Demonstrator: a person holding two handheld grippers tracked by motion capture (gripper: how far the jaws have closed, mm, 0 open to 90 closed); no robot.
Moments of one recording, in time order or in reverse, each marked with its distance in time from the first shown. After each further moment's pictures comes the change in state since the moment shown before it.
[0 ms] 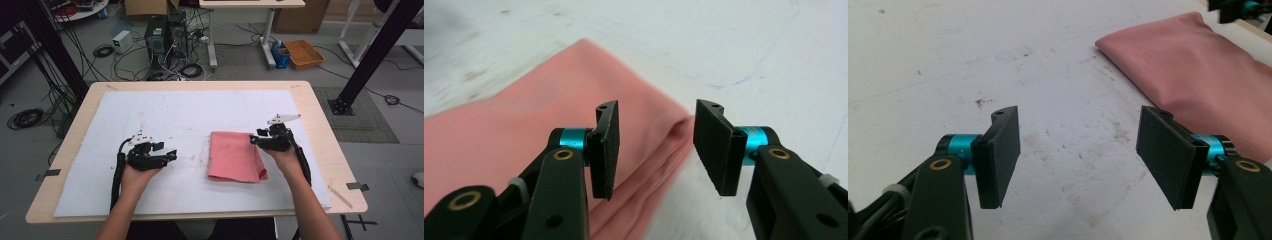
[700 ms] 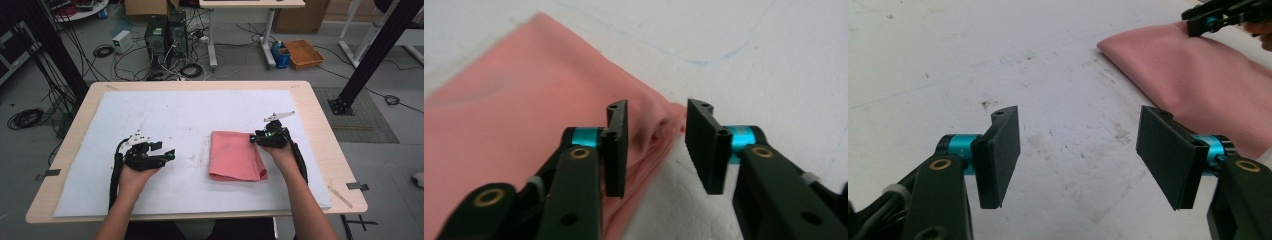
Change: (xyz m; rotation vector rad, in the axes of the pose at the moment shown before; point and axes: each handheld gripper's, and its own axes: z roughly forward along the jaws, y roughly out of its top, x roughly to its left) left arm 0.002 0.000 -0.006 -0.013 0.003 0.002; right arm -0.009 -0.001 0.015 0.072 -0.007 0.034
